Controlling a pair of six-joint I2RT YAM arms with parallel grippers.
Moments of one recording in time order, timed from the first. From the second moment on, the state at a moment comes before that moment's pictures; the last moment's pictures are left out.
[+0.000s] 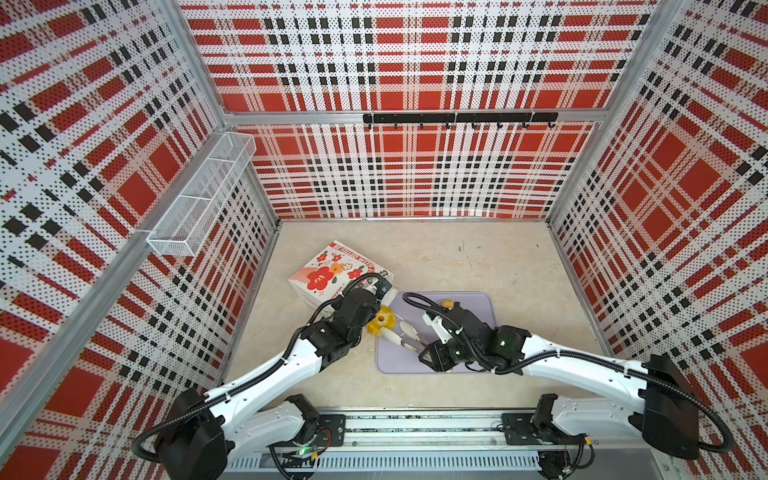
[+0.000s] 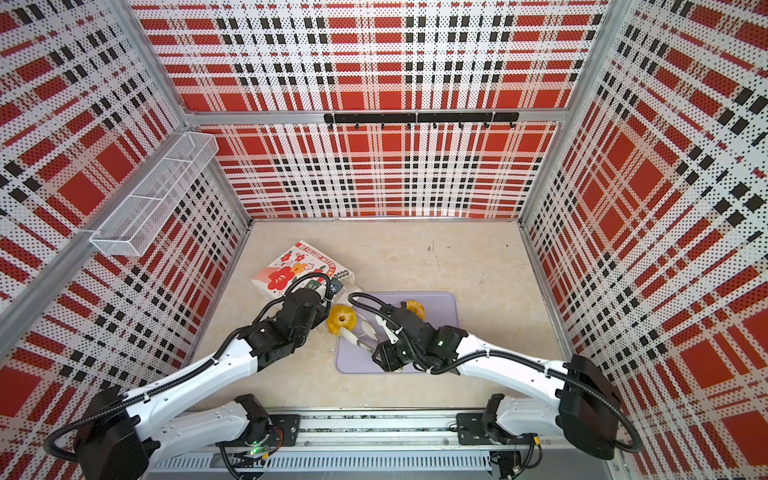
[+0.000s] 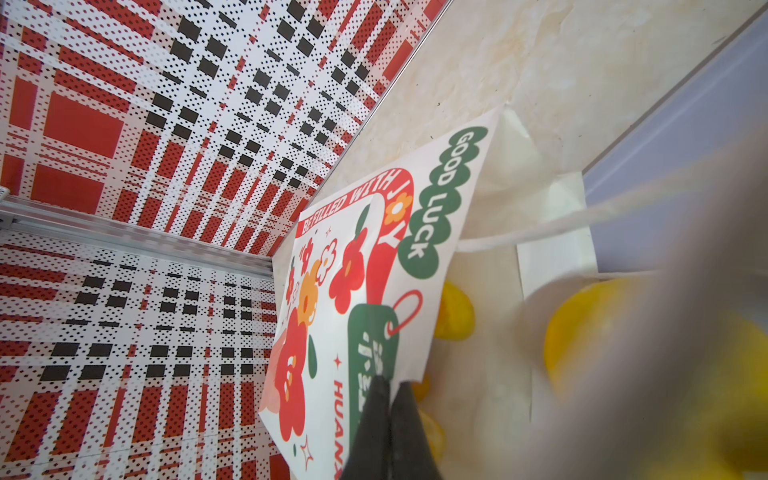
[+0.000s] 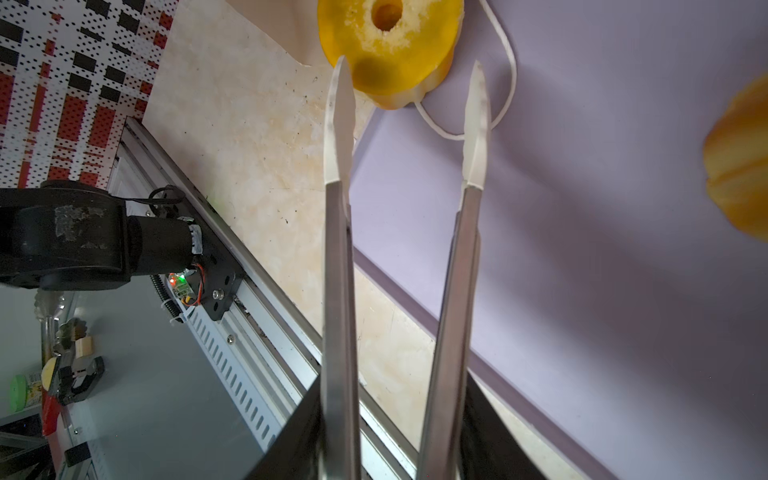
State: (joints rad) left arm -0.71 1.07 0.68 -0.22 -0.65 0.48; right arm 1.00 1.25 0.79 -0.42 -0.18 0.58
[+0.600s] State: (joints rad) left arm -0.71 1.07 0.68 -0.22 -0.65 0.48; right arm 0.94 1.36 0.90 -0.42 -0.22 0.61
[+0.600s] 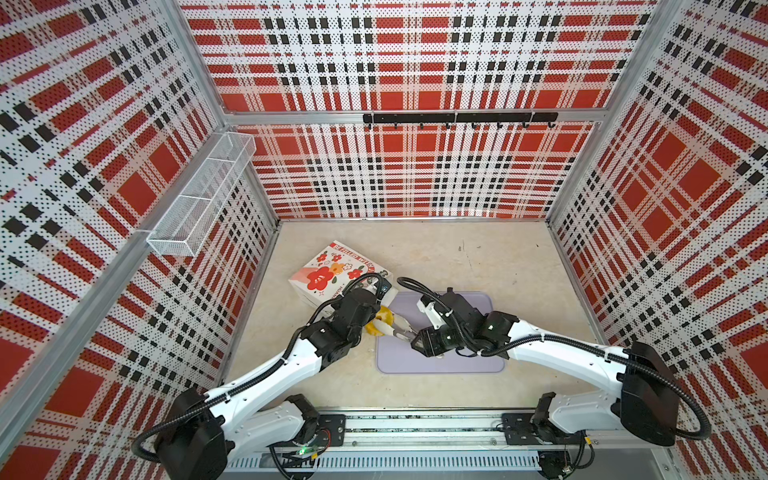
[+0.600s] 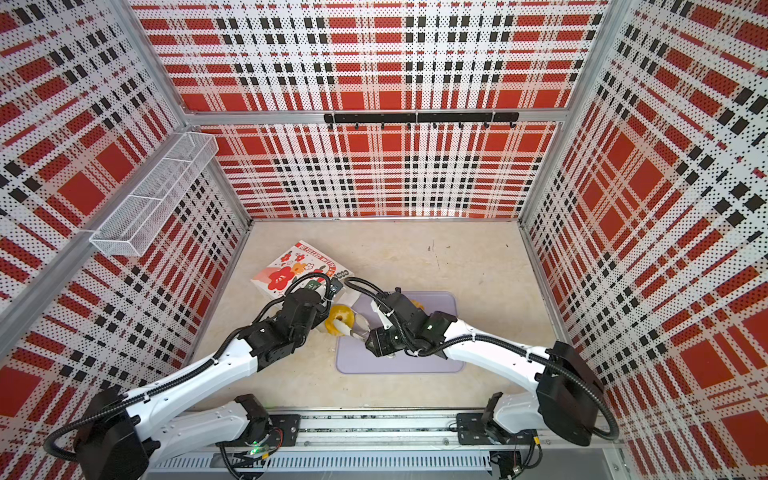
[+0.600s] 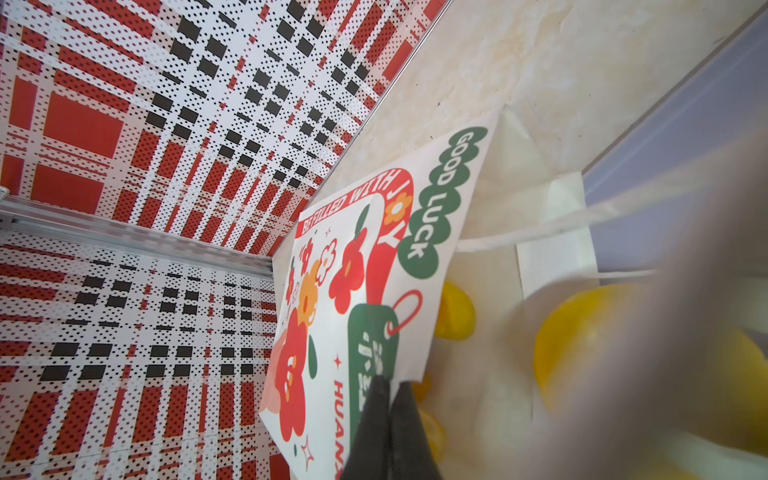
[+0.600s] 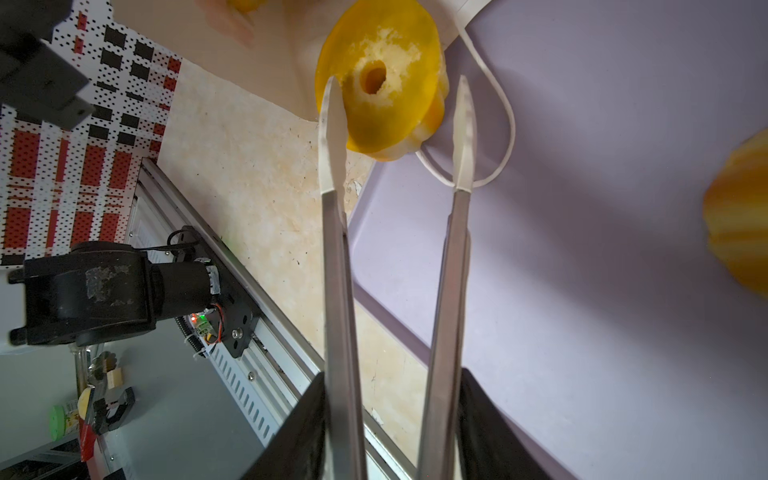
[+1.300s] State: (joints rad) left arm -0.72 1.07 0.68 -0.22 -0.65 0.48; right arm 0.89 1.31 0.85 -0.37 -0.28 0.67
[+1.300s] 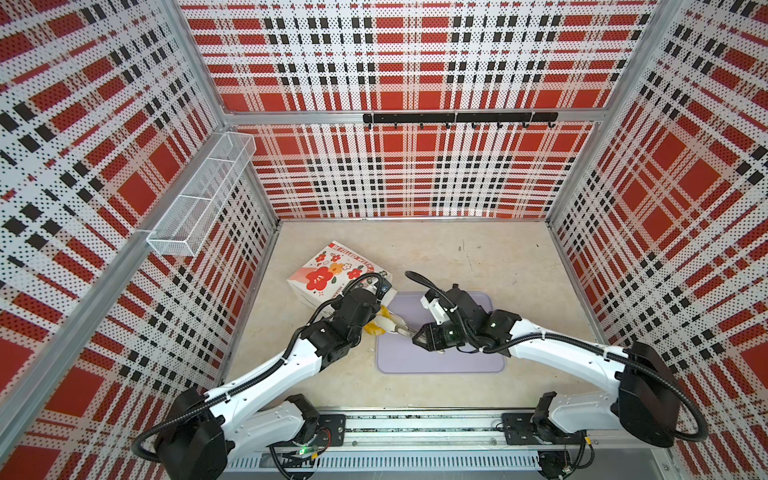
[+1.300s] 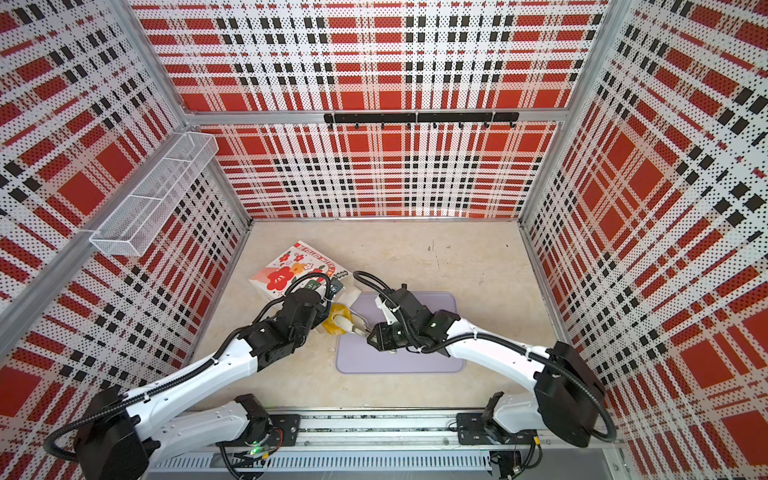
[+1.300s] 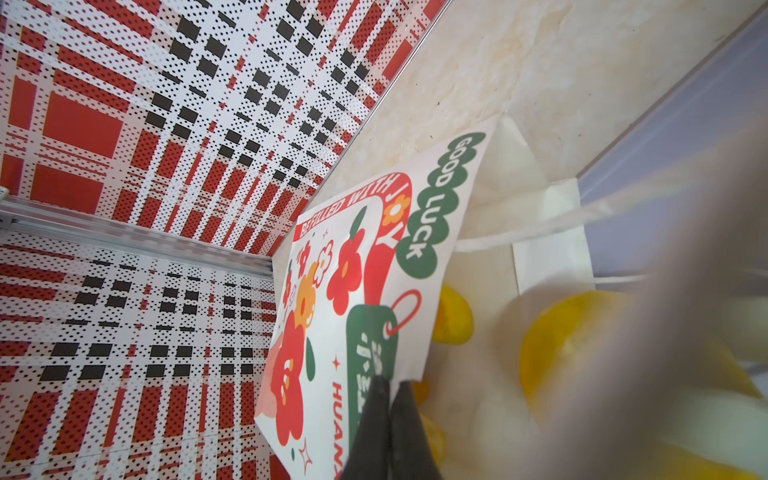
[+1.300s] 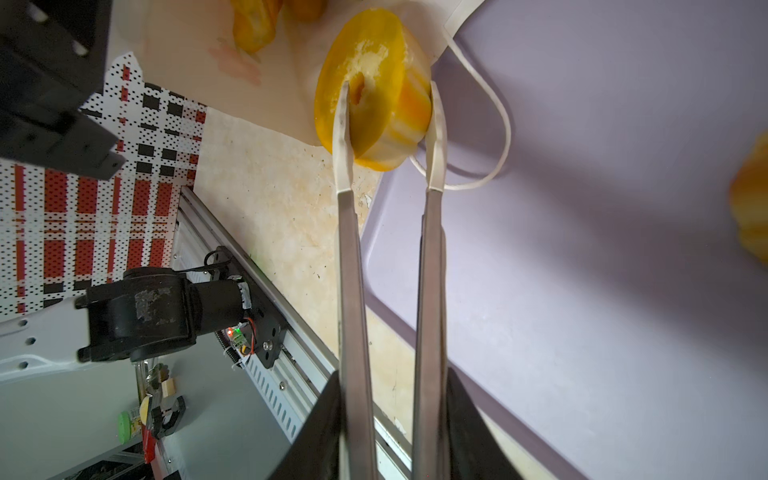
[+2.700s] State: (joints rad) left arm -0.72 1.07 0.68 -0.23 -0.65 0.48; right arm 0.79 0.97 1.12 -1.53 0.41 0.63
